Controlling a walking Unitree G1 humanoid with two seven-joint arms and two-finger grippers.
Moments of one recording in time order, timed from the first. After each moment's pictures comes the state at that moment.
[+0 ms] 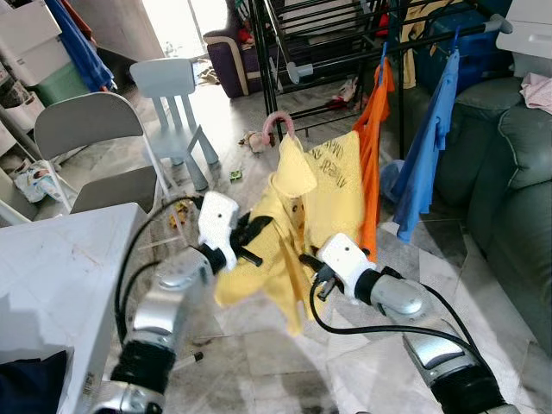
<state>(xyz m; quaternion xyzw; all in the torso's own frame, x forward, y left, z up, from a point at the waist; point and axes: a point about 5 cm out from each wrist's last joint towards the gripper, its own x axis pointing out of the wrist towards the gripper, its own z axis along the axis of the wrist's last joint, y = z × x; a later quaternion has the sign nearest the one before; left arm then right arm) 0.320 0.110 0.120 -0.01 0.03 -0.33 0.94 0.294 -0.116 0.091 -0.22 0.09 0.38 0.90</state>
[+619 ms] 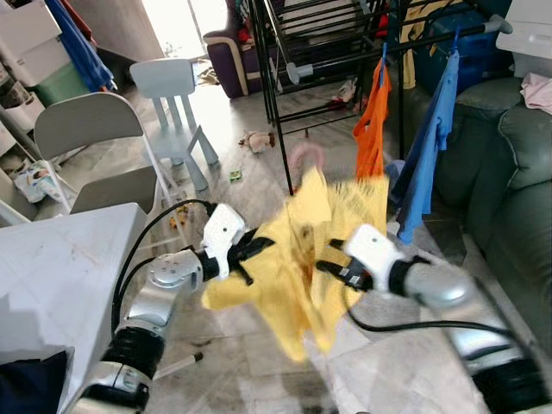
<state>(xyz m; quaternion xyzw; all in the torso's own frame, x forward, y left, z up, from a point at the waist) 0.323 0.119 0.098 0.09 0.06 -0.44 0.89 0.290 -0.160 0.119 -0.26 0.12 0.44 0.85</state>
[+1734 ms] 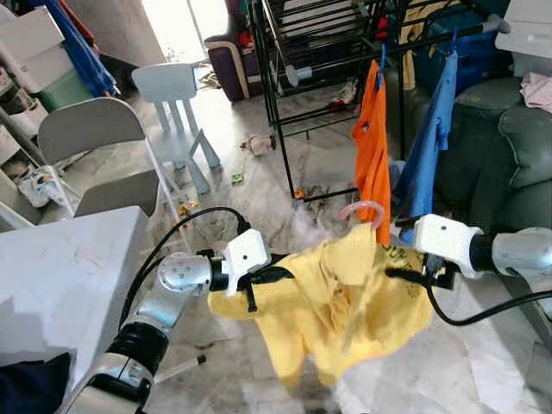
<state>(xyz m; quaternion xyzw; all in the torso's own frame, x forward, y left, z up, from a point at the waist) 0.305 0.098 0.099 0.18 0.02 -0.59 0.79 0.306 -0.245 0.157 -0.42 0.15 0.47 0.77</state>
